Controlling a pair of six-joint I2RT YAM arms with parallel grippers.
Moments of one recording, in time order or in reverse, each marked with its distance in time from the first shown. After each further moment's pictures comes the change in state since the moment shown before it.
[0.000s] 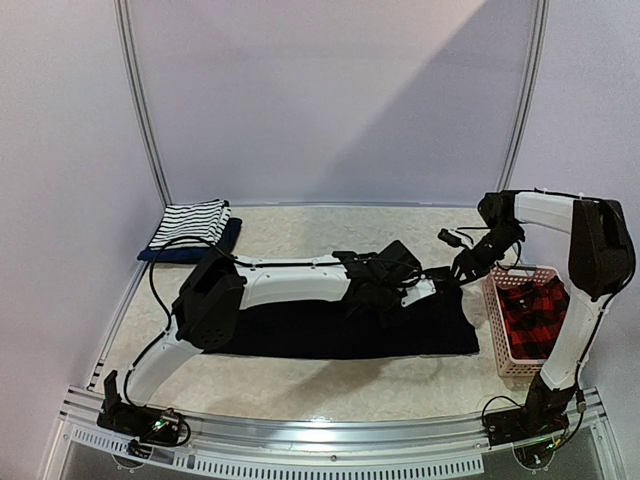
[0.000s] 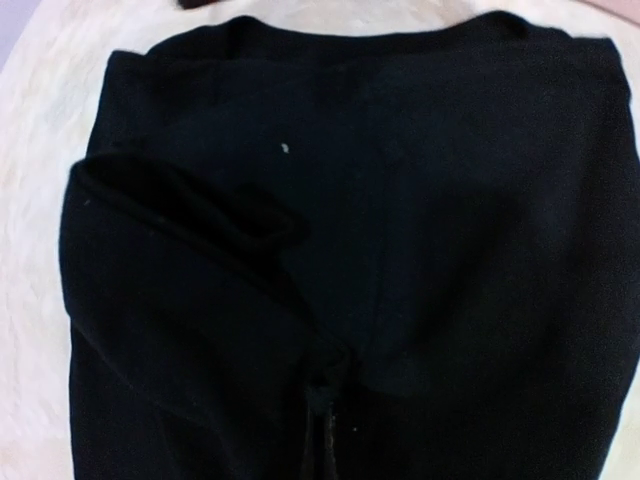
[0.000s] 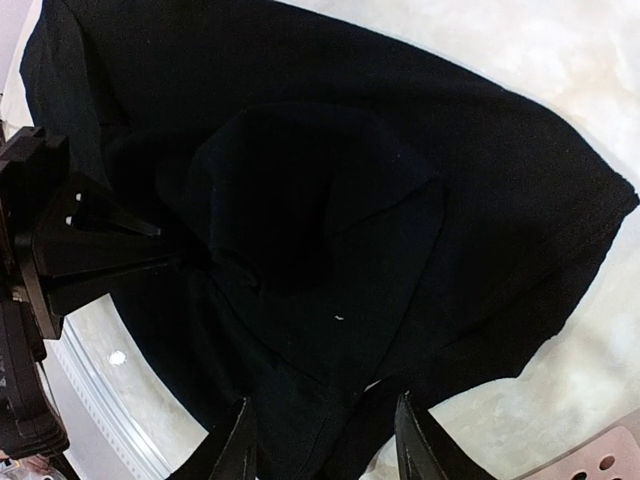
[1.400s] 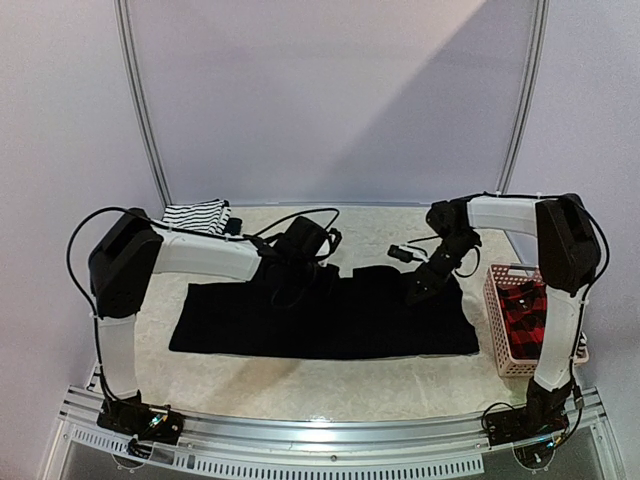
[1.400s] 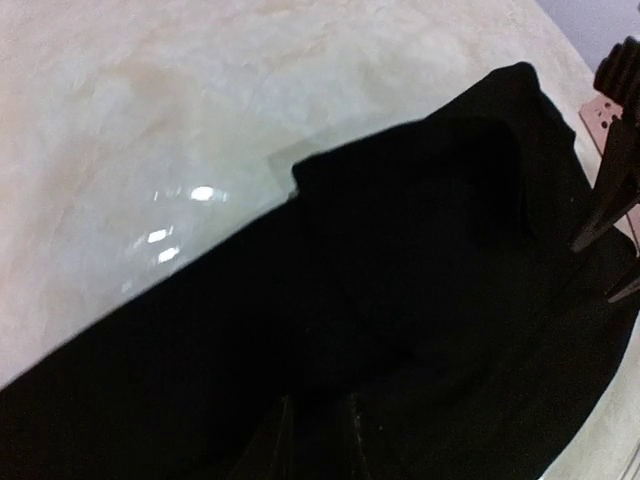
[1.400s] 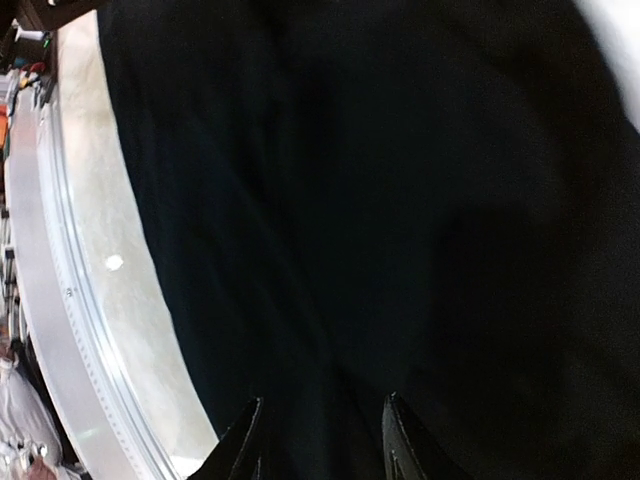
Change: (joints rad) left arm 0.230 -0.506 -0.785 0.377 -0.015 -0.773; right arm 0.280 0.148 0.103 -0.004 -0.083 -0.060
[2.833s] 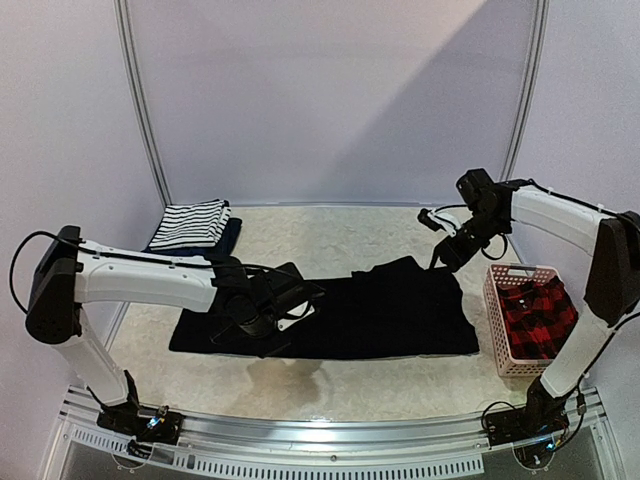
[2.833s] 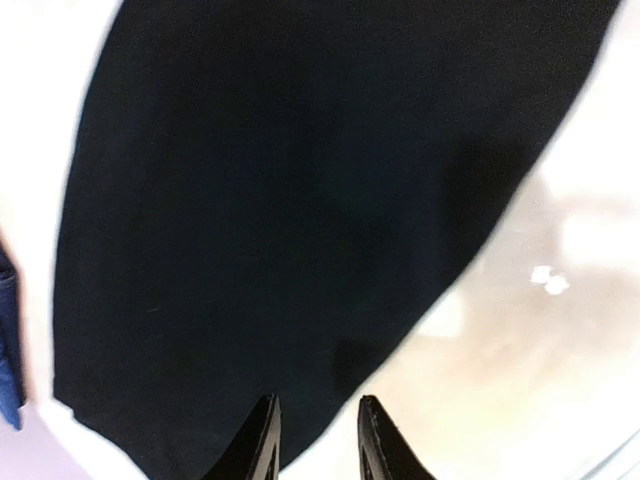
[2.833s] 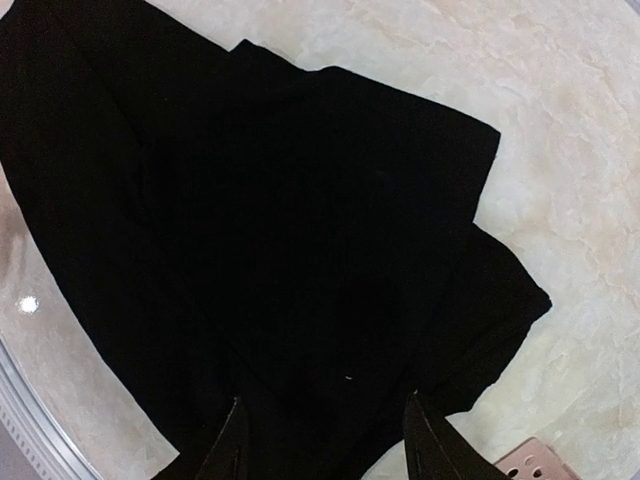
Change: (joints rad) left arm -0.215 -0.353 -0.243 -0.639 -0.264 0.405; right arm -0.043 -0.339 -0.129 0.181 0.325 0.184
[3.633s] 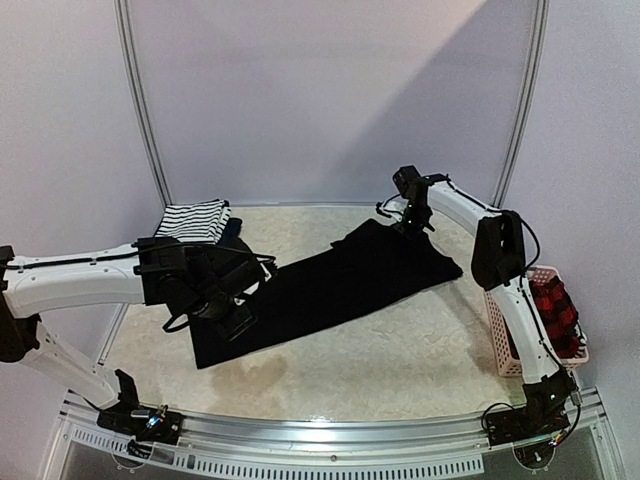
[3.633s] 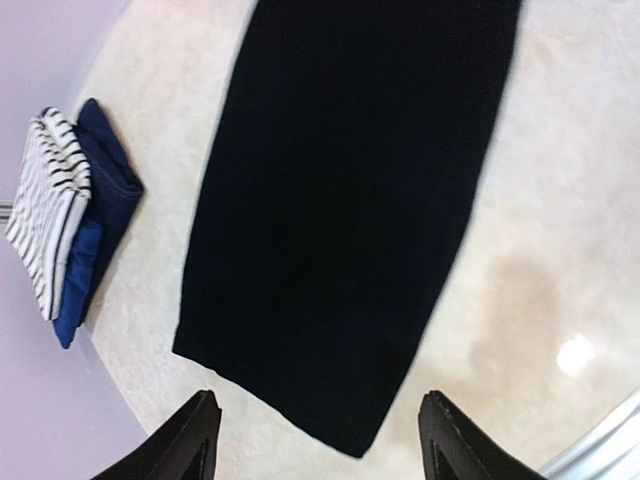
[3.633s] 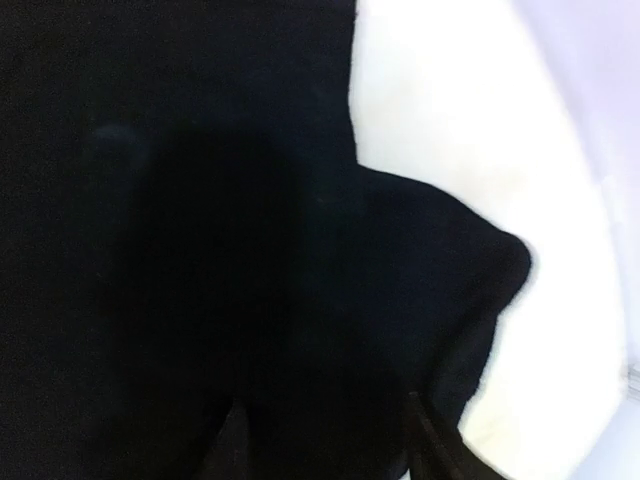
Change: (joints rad) left arm 0.021 -0.321 -0.056 -0.147 -0.224 -0.096; right arm 0.046 0.965 1.115 -0.136 0.456 -0.152
